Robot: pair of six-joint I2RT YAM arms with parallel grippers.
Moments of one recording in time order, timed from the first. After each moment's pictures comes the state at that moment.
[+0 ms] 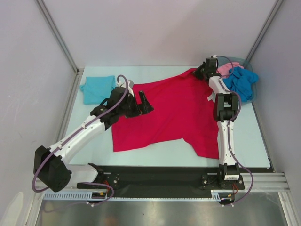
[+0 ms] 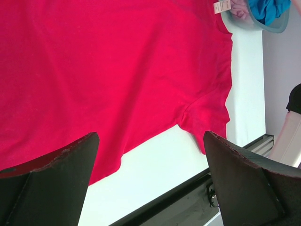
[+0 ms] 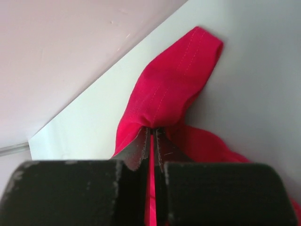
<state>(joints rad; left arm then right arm) -0.57 1.26 1.04 -0.39 0.11 -0.71 0.03 2.74 2.39 -0.17 -0.22 0.83</state>
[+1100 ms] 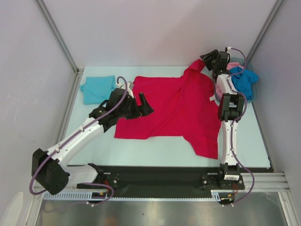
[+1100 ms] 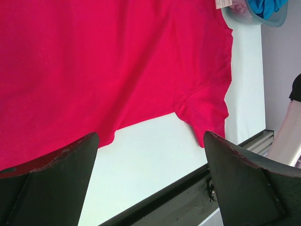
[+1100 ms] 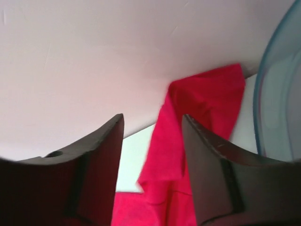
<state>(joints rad) -0.59 1.22 1.03 -0.41 0.10 -0.71 -0.06 2.74 2.46 0.03 -0.19 0.91</state>
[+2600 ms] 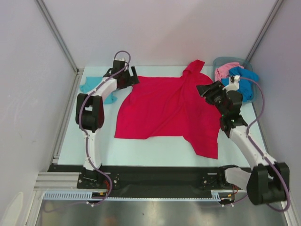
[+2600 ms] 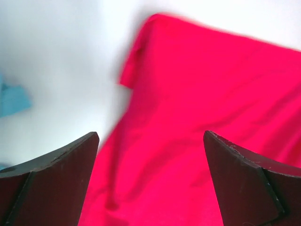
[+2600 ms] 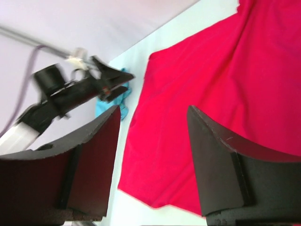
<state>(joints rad) -0.22 2.18 1.78 -0.33 0.08 -0.45 0.12 1.16 0.74 0.32 -0.16 0.84</state>
